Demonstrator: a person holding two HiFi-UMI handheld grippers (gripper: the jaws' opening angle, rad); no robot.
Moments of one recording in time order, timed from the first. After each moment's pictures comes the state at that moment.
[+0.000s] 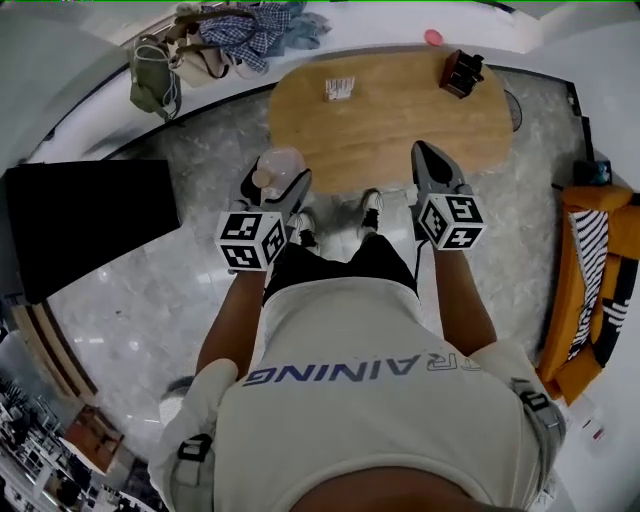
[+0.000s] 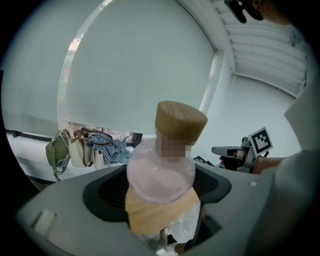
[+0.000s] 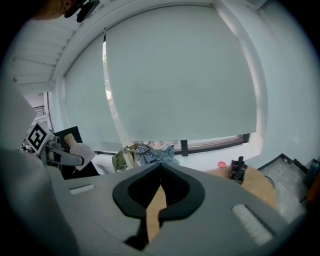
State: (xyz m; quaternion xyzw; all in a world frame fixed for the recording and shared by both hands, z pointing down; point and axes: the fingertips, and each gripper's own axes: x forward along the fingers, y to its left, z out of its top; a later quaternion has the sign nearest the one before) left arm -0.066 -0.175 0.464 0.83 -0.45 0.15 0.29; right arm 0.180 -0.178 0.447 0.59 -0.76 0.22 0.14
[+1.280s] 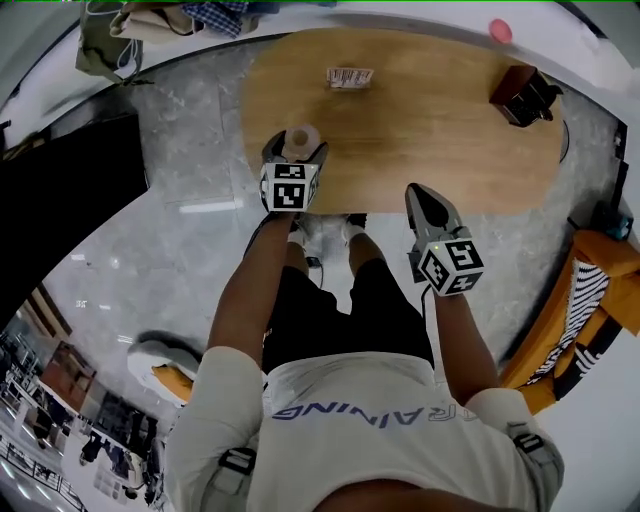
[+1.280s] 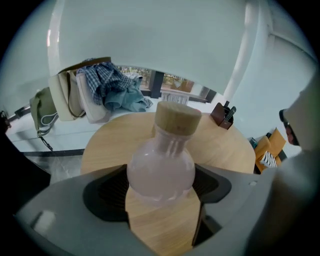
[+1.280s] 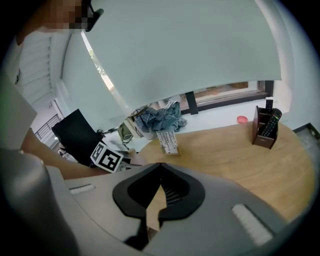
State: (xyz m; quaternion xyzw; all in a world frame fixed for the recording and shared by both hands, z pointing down) left arm 0.011 -0.271 0.860 0.73 -0.48 0.33 0.36; right arm 0.210 -0.221 0.694 0.45 -0.78 0.38 0.22
